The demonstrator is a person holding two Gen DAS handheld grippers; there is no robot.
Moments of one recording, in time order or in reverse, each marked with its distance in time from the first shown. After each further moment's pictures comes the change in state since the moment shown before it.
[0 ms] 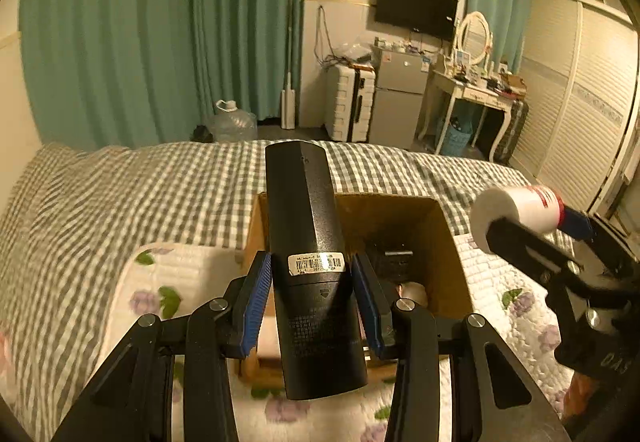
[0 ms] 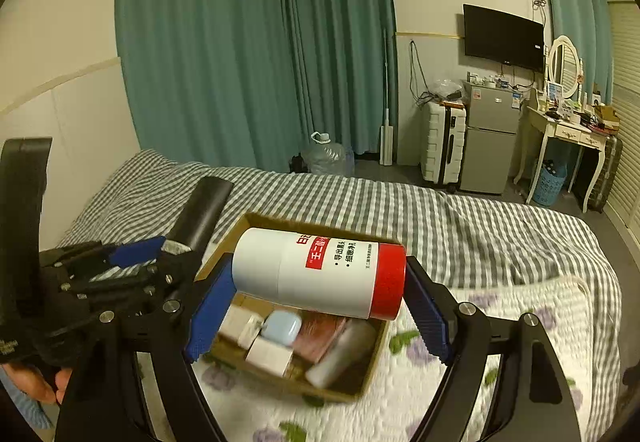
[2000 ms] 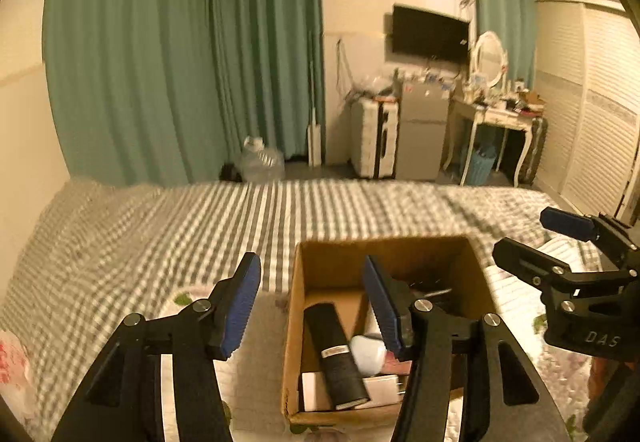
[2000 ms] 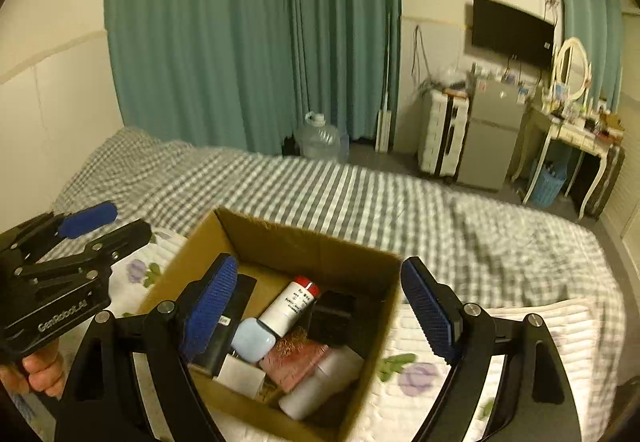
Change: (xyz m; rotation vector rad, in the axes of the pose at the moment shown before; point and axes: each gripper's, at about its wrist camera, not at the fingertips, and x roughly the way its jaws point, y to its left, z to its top) left arm -0.032 0.008 0.013 0.036 -0.171 0.113; right arm 0.018 -0.004 0.011 -0.063 0.034 -0.043
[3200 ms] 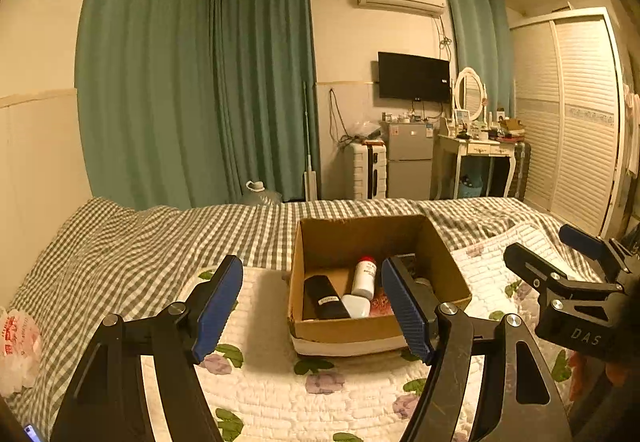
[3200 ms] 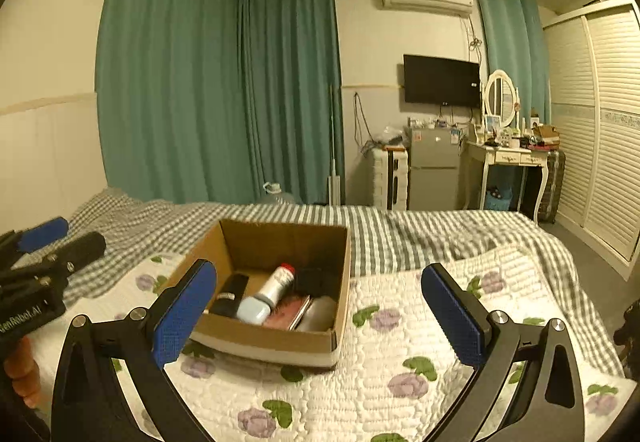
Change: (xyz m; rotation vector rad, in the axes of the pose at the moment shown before) left arm -0.100 0.000 -0.094 0.021 -0.178 -0.013; right arm -0.103 0.027 -0.107 0.119 -0.253 -0.161
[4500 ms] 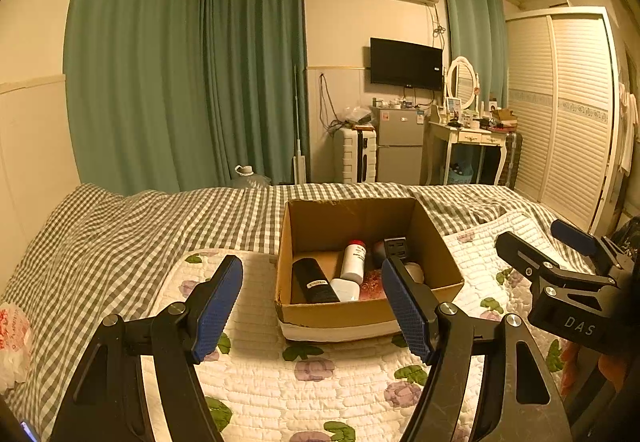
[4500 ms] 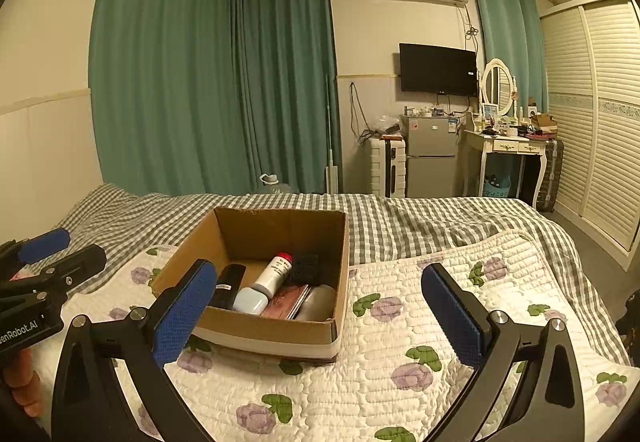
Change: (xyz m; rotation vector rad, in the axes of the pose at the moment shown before) left arm 0.003 0.001 -0.007 -0.010 0.054 -0.039; right arm 0.004 -0.005 -0.006 0.028 0.023 -0.007
